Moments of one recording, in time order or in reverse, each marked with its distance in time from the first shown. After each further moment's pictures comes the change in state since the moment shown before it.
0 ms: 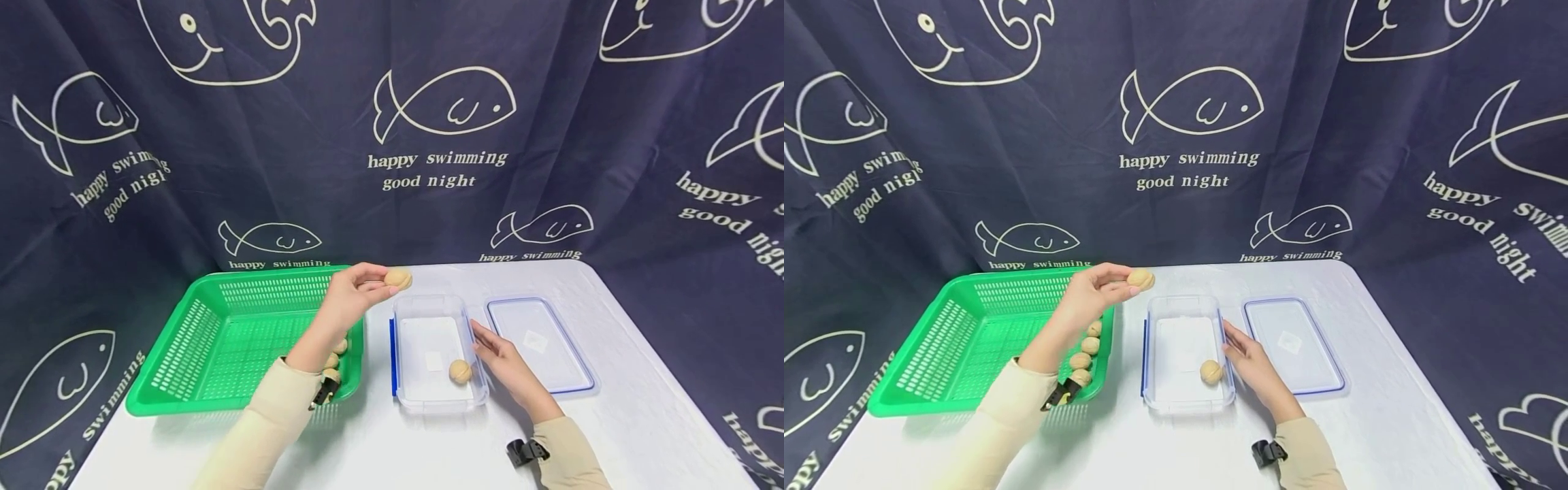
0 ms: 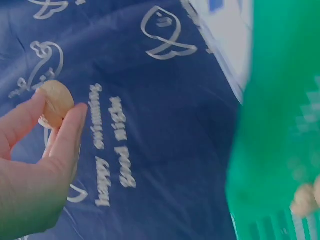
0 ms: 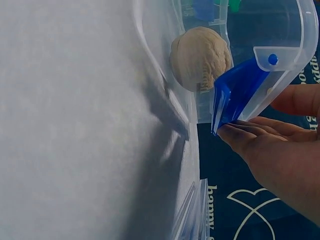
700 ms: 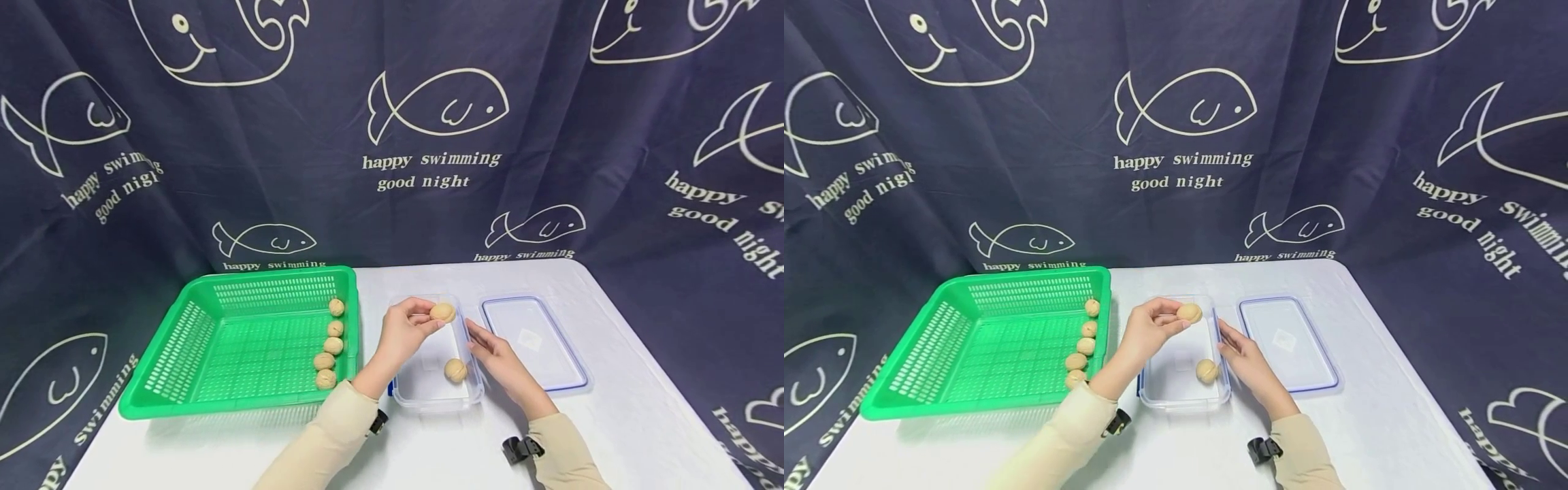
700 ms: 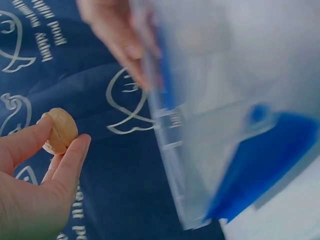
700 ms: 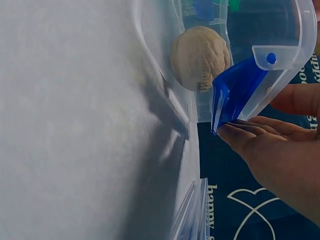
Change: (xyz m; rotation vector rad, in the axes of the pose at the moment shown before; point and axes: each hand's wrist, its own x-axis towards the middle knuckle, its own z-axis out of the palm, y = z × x) left_hand -0.001 -0.058 0.086 0.025 0.010 0.101; right_hand 0.000 -0.004 0.000 -0.014 0.007 0.010
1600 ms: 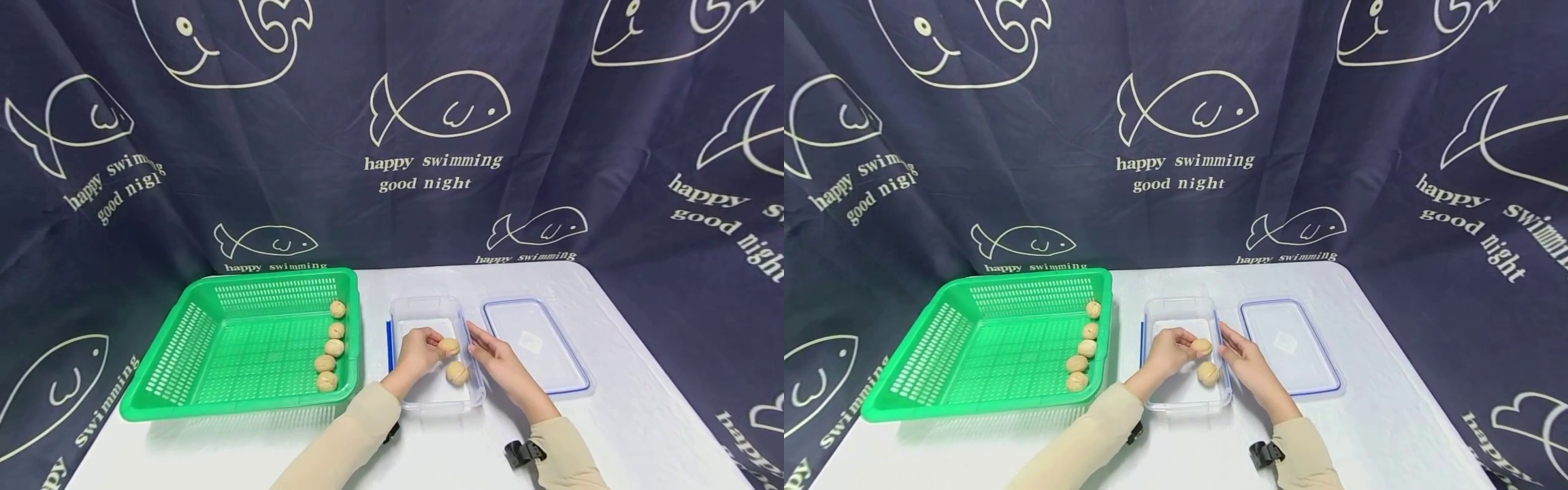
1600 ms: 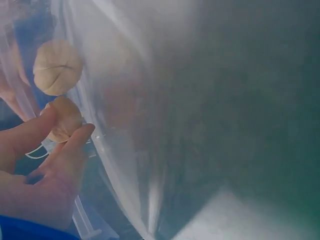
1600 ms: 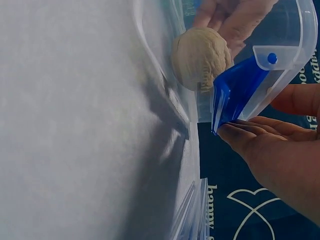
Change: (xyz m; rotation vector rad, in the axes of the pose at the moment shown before) left_hand 0.011 -0.075 0.035 0.331 -0.034 -0.094; right_hand 0.001 0.001 0.000 0.031 0.004 -0.017
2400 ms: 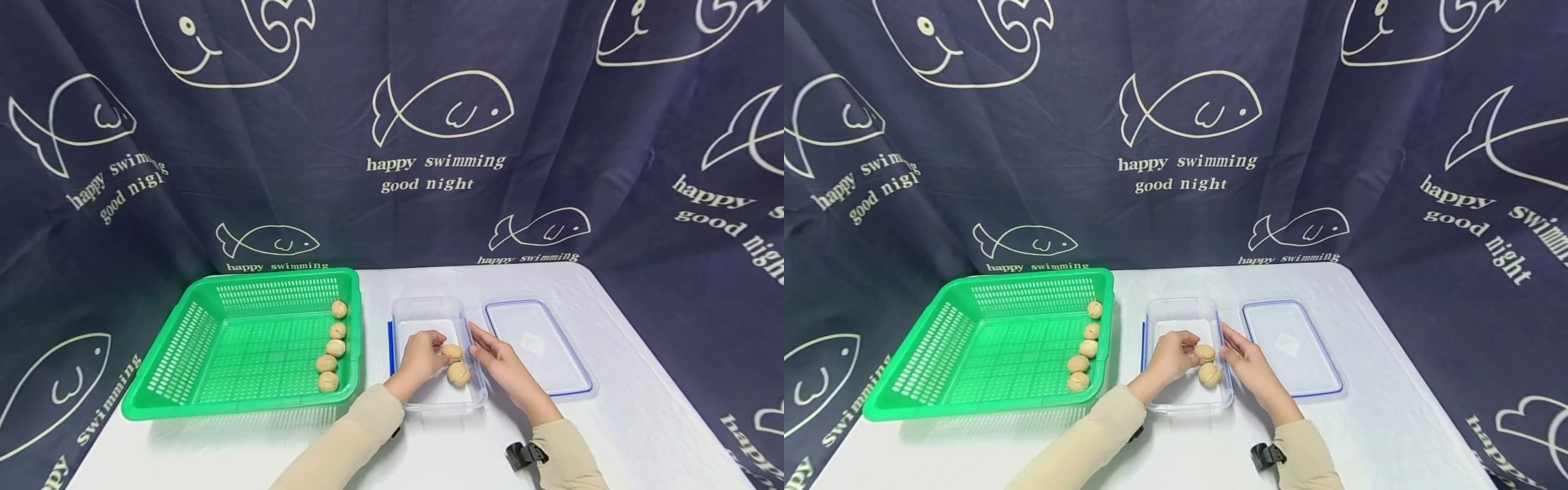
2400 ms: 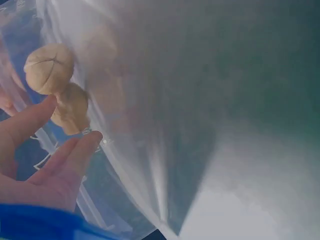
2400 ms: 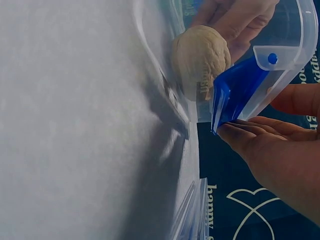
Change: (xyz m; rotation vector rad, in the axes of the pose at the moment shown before) left_hand -0.002 -0.002 0.002 0.192 -0.028 0.116; right_hand -0.002 -0.003 0.000 -0.015 -0.006 0.010
